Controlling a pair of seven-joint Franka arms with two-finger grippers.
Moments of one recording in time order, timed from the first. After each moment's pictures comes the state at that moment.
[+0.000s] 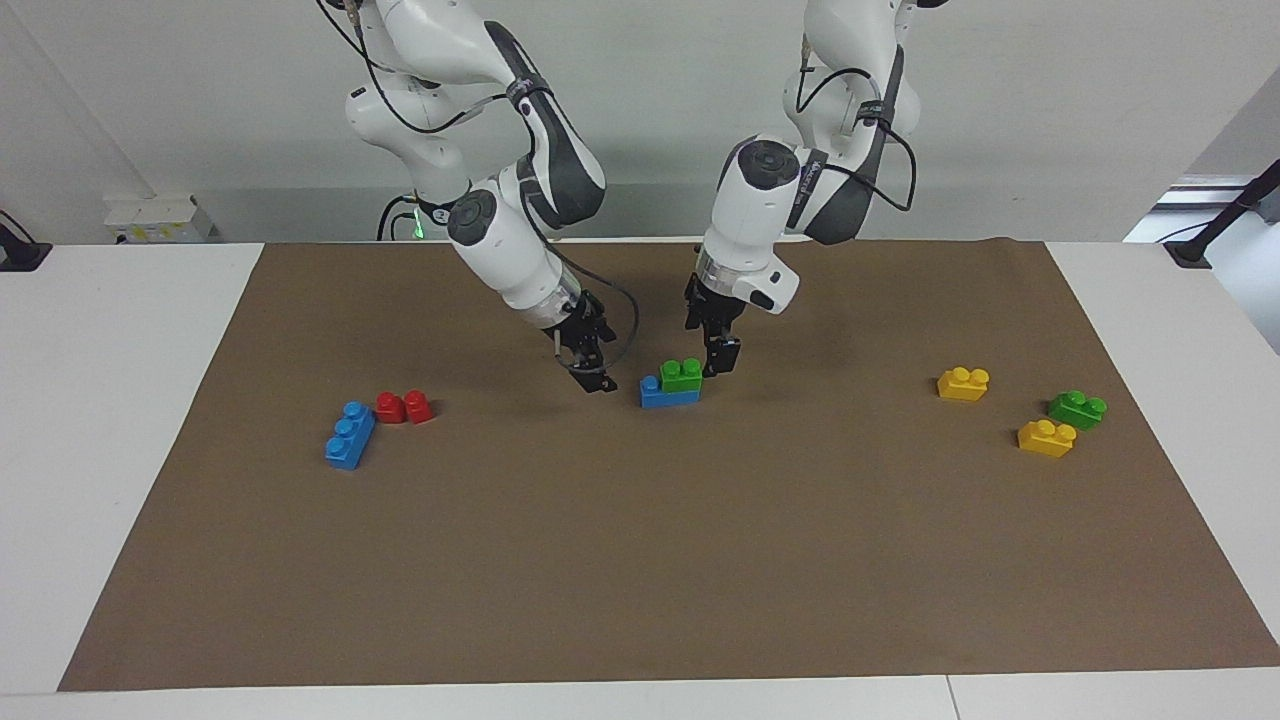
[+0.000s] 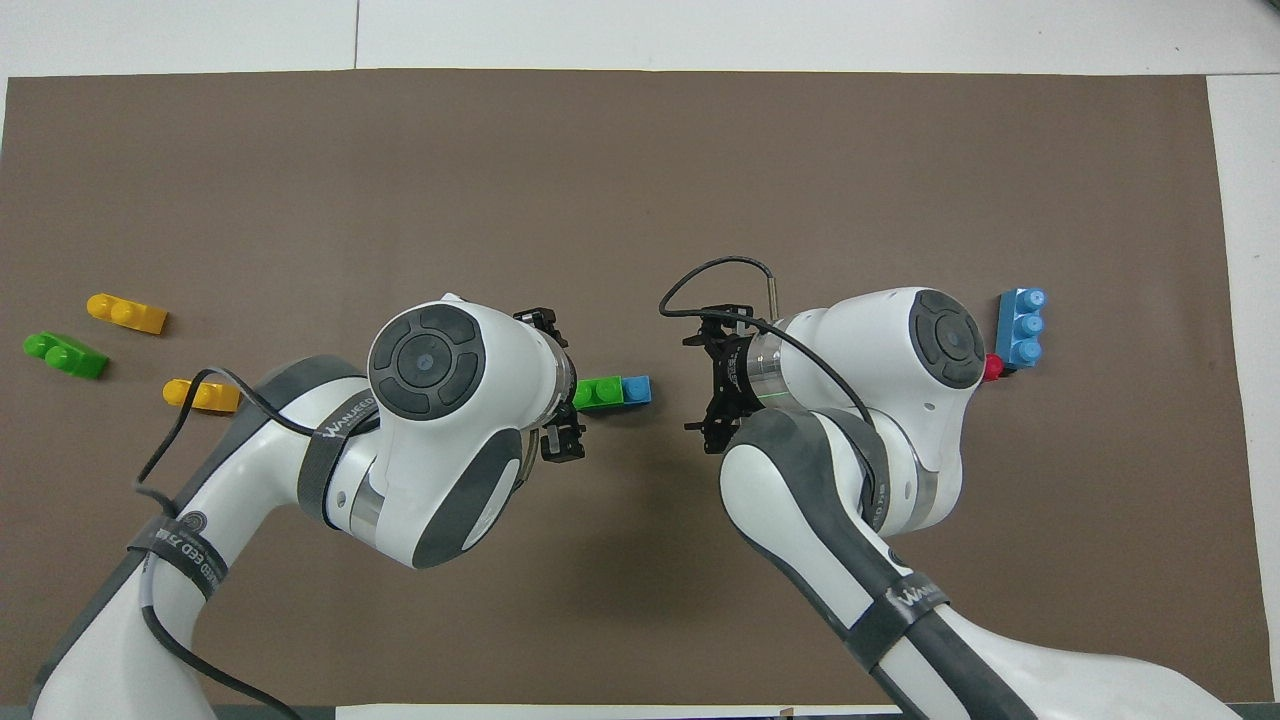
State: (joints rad) left arm -0.49 0.12 -0.13 -2.01 -0.11 2.24 -2.26; right arm 0.49 0.18 -0.01 -2.08 0.60 2.38 1.64
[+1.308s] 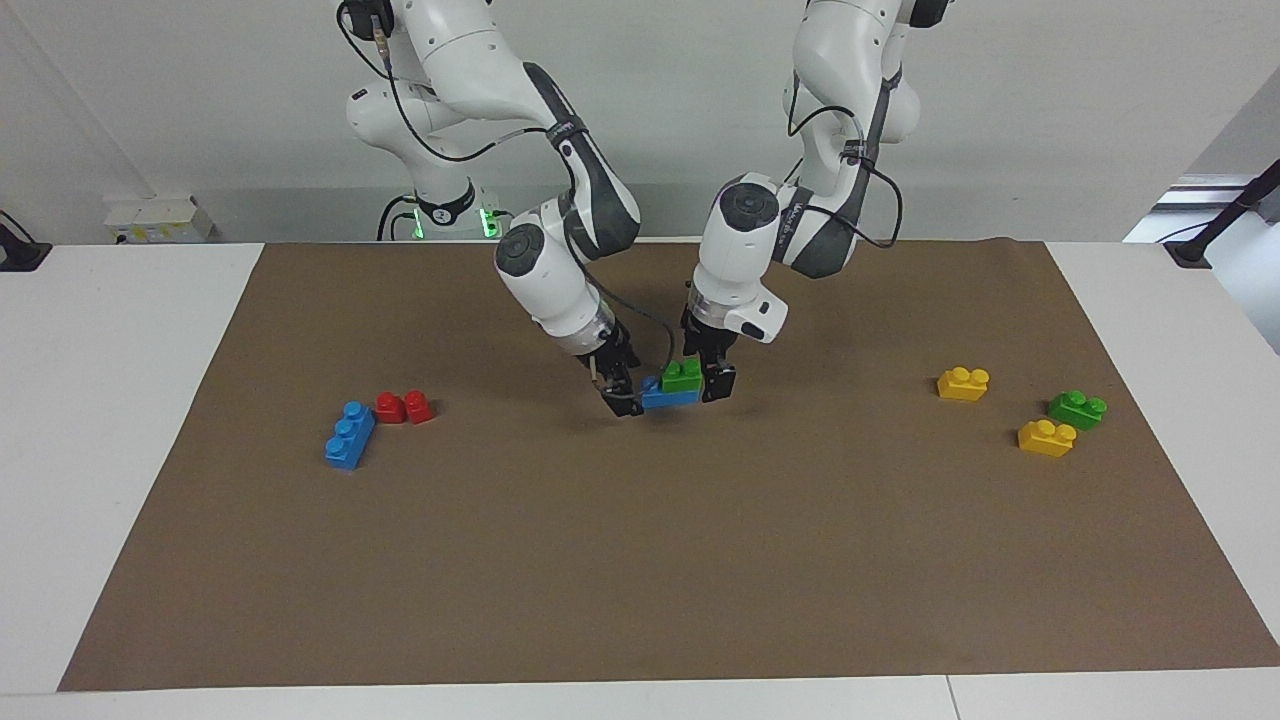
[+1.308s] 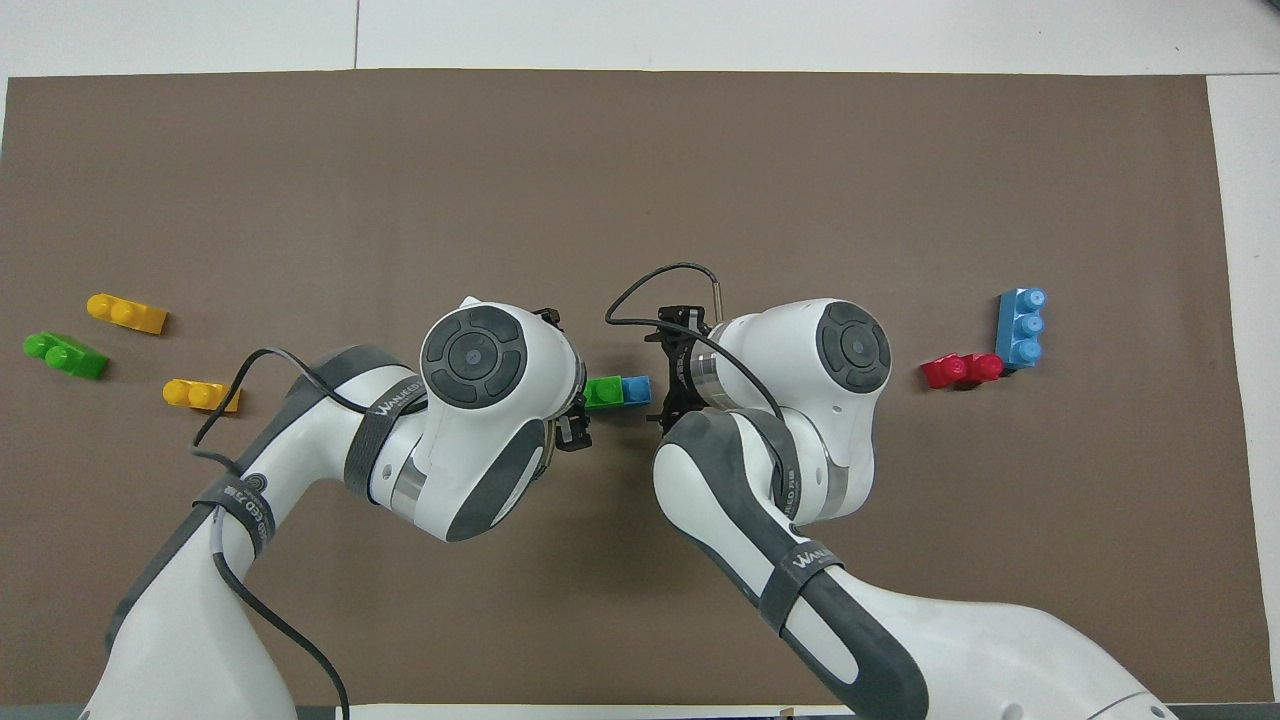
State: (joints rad) left arm -0.49 0.21 -0.13 -2.01 -0.04 2.32 -2.34; right arm 0.57 0.32 -0.01 -2.01 0.63 2.52 1.64
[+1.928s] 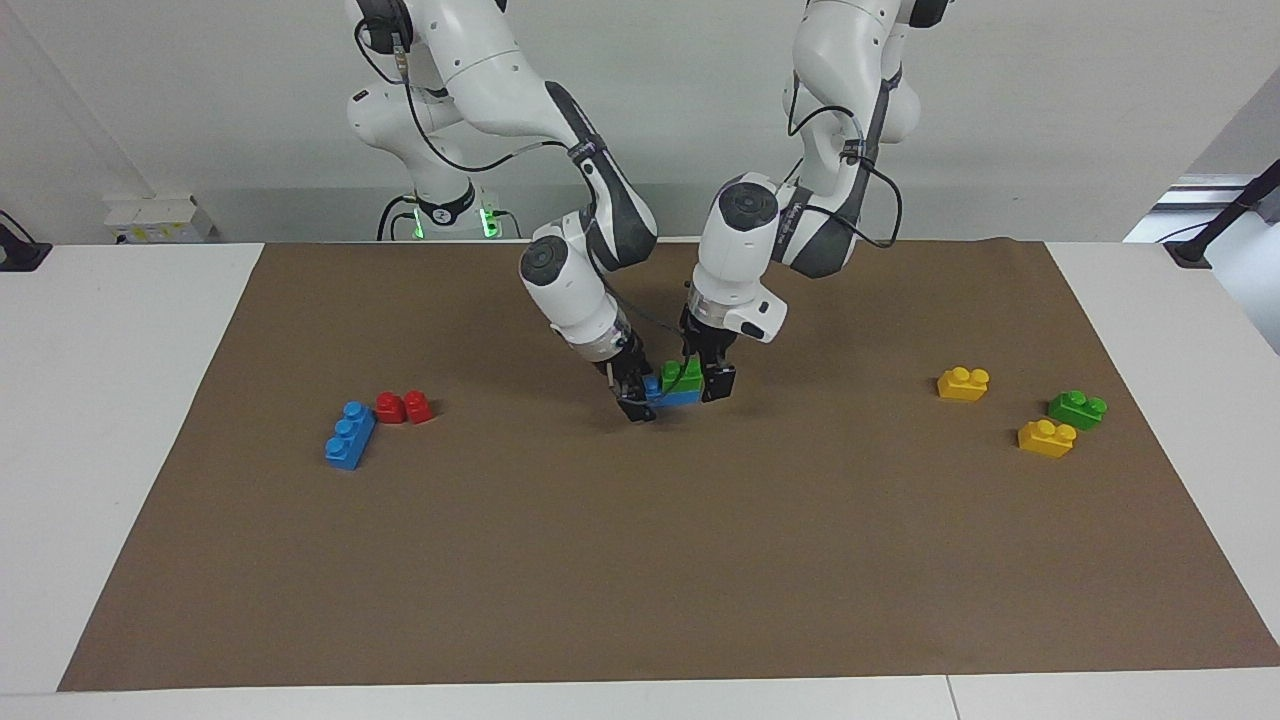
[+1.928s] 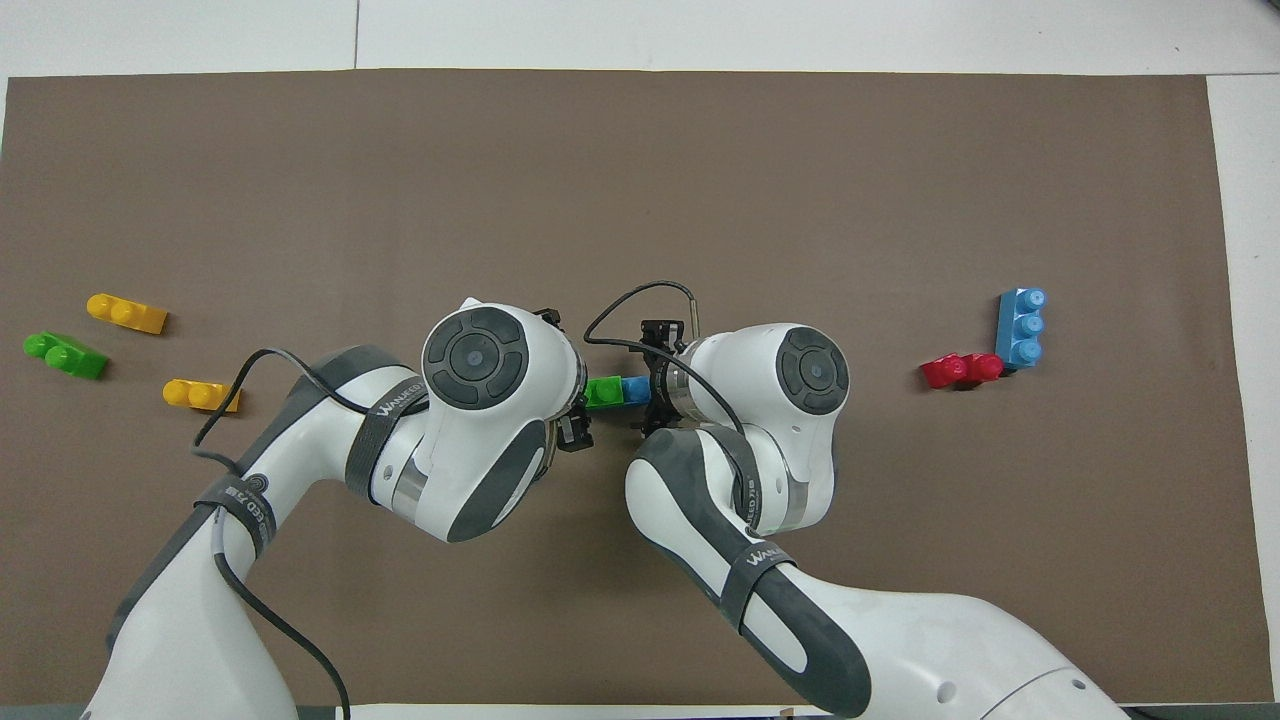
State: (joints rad) left arm -0.49 0.21 -0.13 -2.01 -0.03 2.32 -2.35; right arm 0.61 0.39 -0.01 -2.02 0.65 2.61 1.64
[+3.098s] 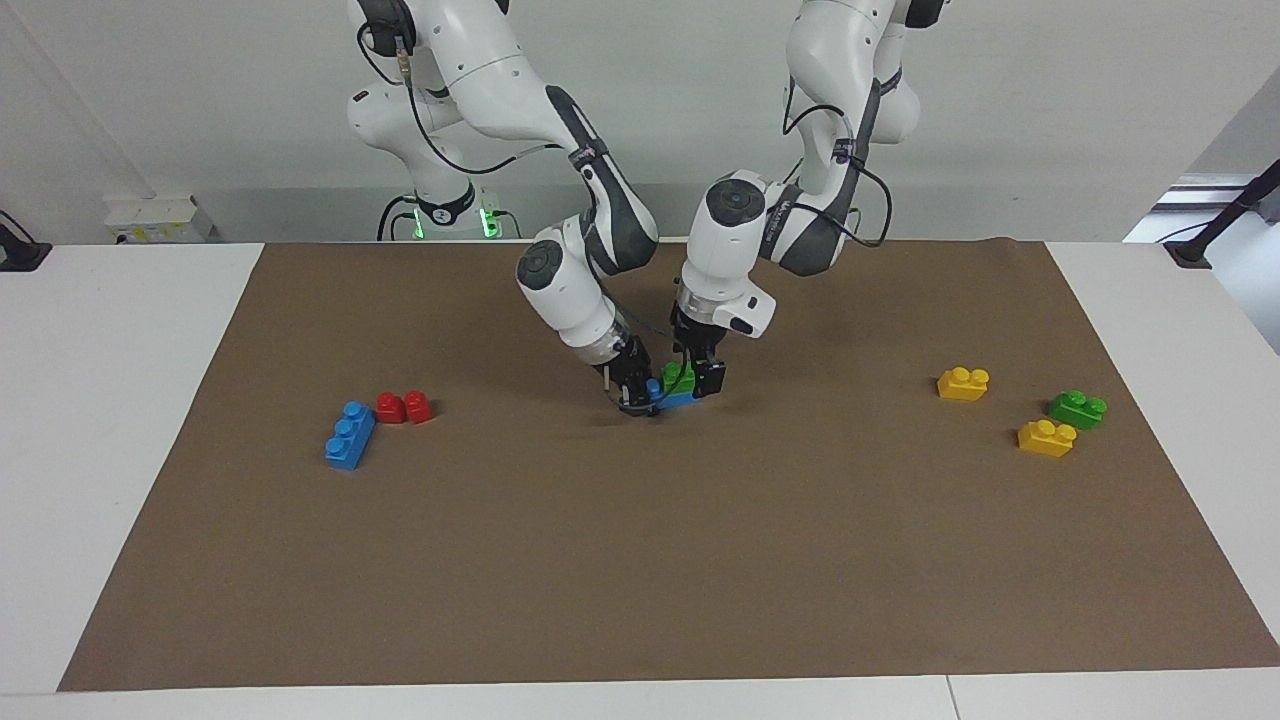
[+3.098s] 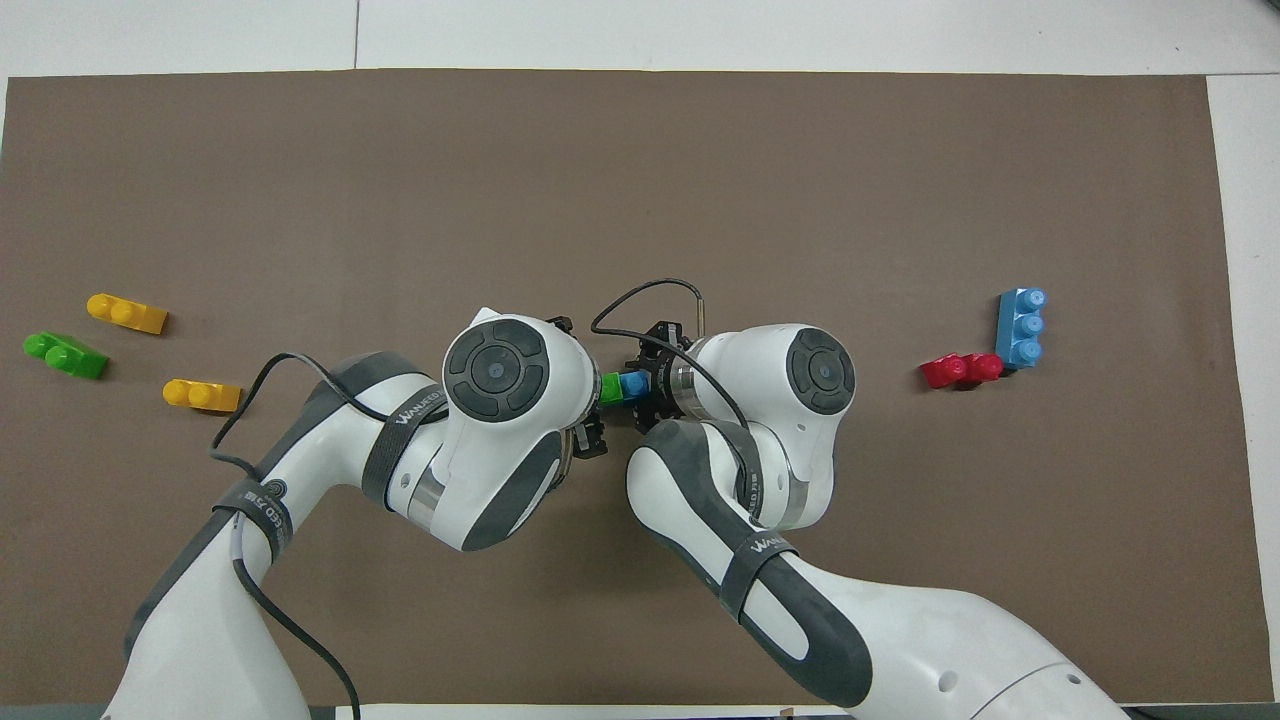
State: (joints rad) left arm -0.52 0.22 -0.14 -2.01 -0.03 2.32 -2.40; right arm 0.61 0.39 -0.01 -2.02 0.73 2.62 1.64
